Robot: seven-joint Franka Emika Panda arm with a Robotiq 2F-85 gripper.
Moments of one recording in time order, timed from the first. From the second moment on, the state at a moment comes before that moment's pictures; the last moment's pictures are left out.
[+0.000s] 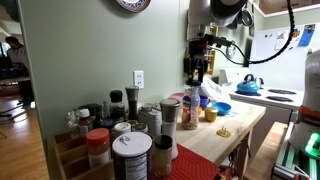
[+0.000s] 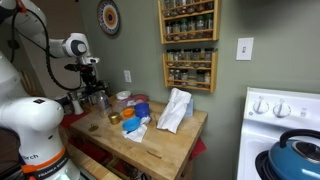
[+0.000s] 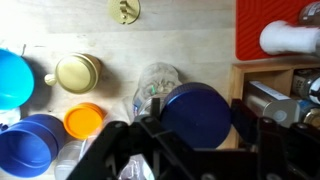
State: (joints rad) arm 0.27 -0.25 0.34 -2.38 0.12 2.15 0.56
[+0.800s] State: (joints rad) arm 0.23 -0.17 0.33 -2.35 0.08 2.18 0.57
